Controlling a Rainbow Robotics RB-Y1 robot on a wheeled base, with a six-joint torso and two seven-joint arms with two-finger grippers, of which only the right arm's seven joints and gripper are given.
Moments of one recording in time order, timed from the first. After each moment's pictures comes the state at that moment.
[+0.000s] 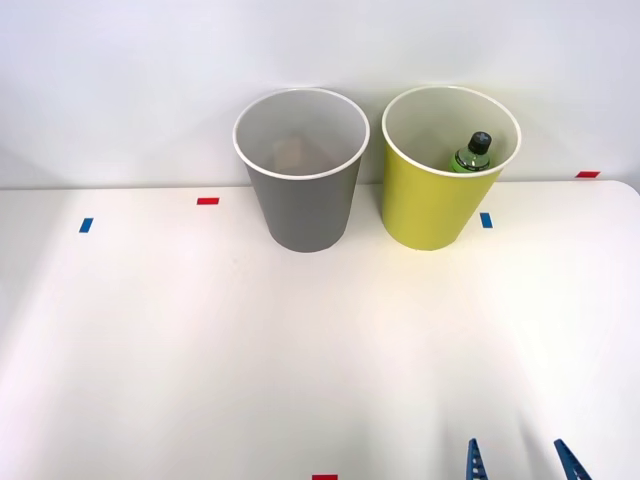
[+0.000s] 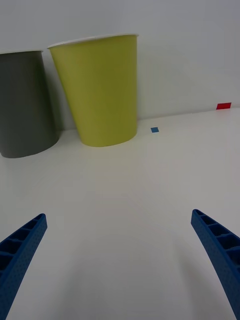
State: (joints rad) arm 0.97 -0.10 0.22 -1.76 0.11 -0.82 1.35
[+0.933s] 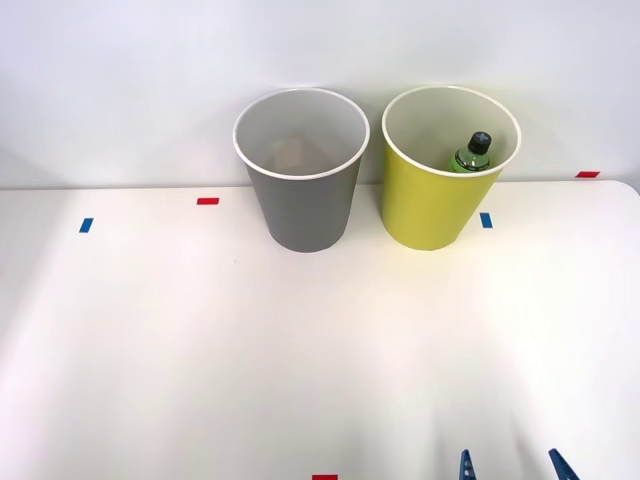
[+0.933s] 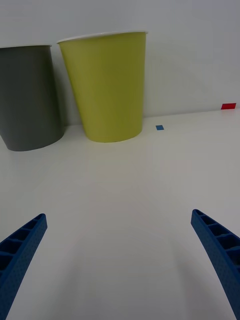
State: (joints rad) arm 0.99 -0.10 0.24 -1.76 0.12 -0.83 1.39
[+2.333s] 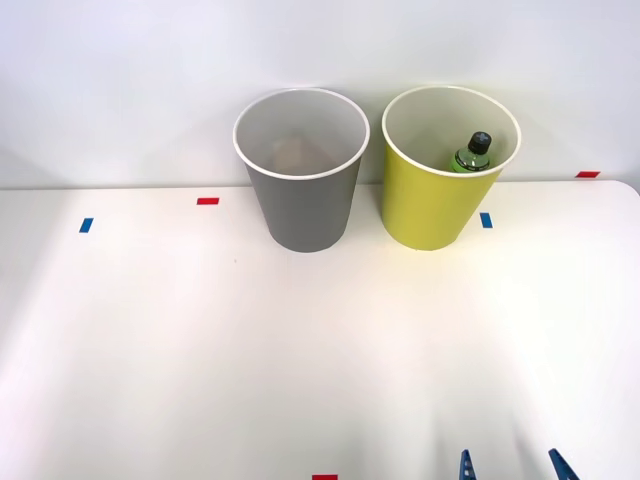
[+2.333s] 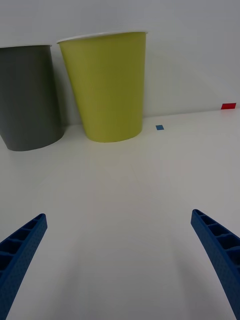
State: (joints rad) arm 0.99 -0.10 0.24 -1.76 0.12 -0.83 1.39
